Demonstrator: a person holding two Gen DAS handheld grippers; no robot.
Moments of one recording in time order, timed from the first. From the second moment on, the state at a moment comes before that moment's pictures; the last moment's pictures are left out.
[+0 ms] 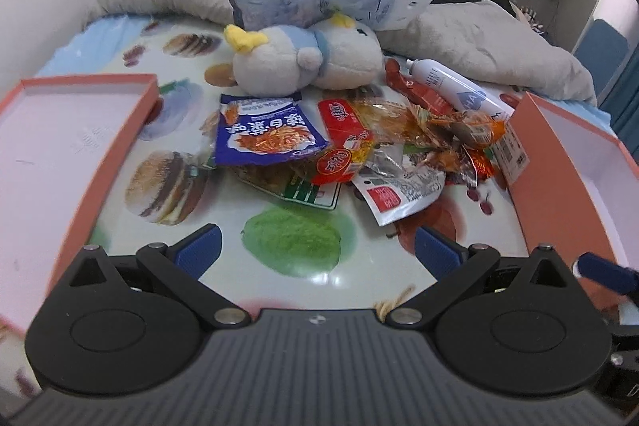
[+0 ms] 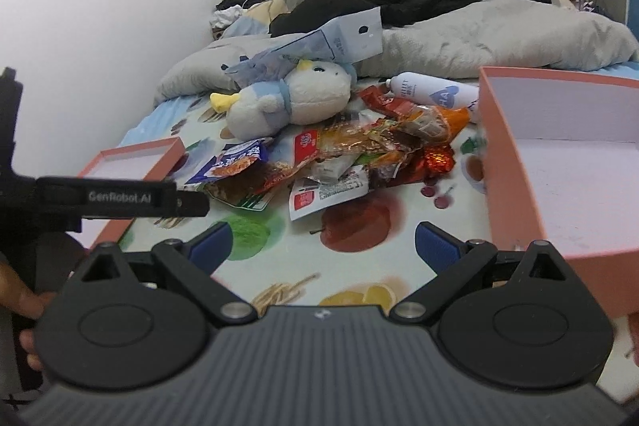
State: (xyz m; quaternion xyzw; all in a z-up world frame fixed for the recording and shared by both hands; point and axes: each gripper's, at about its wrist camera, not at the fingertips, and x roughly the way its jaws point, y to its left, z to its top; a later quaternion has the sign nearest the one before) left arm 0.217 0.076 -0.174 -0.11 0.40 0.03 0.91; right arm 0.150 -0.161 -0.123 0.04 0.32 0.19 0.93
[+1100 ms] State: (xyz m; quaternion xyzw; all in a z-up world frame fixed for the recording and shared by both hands) left arm 0.436 0.155 -0.259 -0.13 0.48 0.08 0.86; right arm 0.326 -0.137 -0.198 0.07 0.37 0.08 0.92
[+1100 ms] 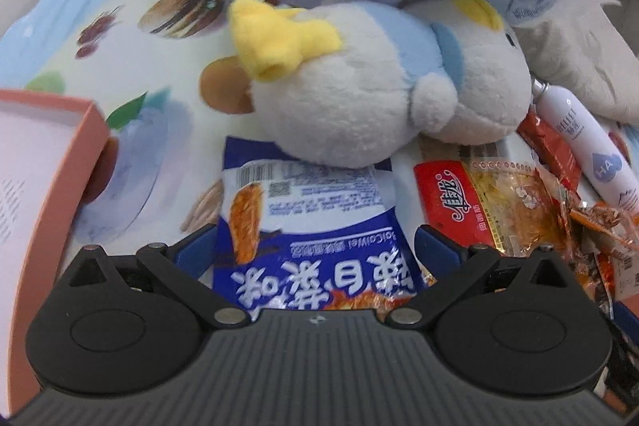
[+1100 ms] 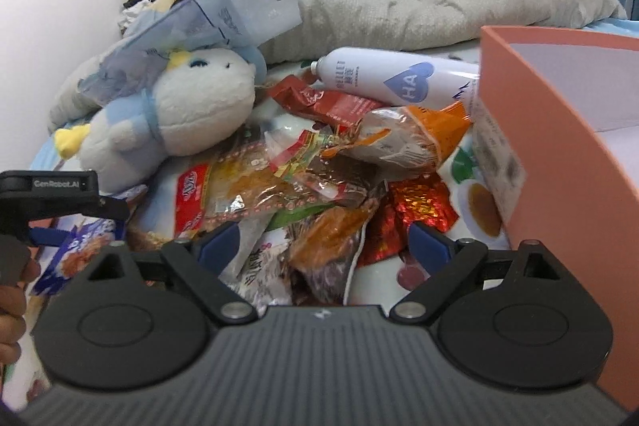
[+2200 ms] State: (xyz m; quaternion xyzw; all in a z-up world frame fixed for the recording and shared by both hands) left arm 0.377 0.115 -0.213 -0.05 0.44 0.07 0.89; right arm 0.272 -0.156 -0.185 0.08 0.41 0.12 0.90
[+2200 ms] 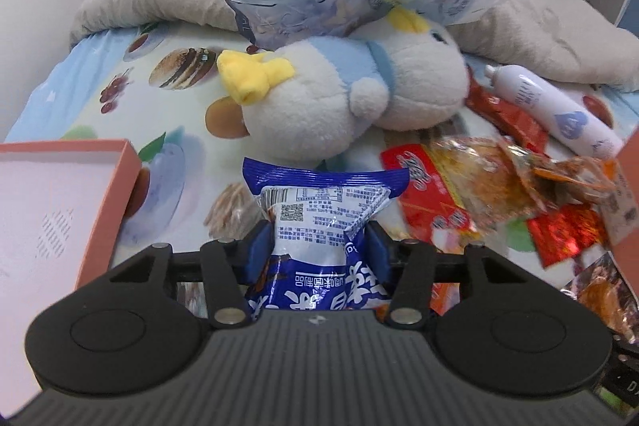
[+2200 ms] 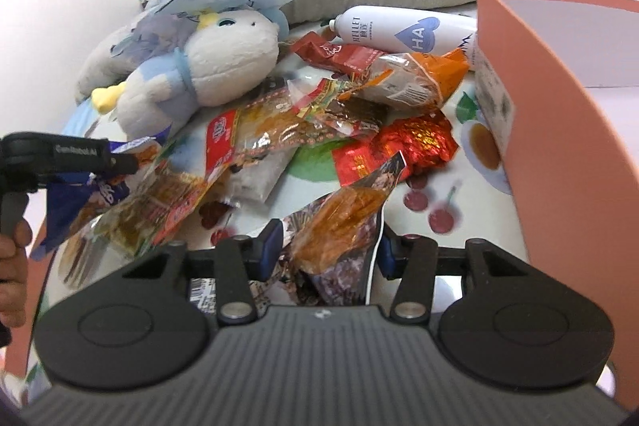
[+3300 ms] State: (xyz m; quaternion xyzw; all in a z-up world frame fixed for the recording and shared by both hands) left arm 0.246 0.030 -0.181 -0.12 0.45 0.05 0.88; right arm 0.189 -0.200 -0.127 0.03 0.37 0.15 0.92
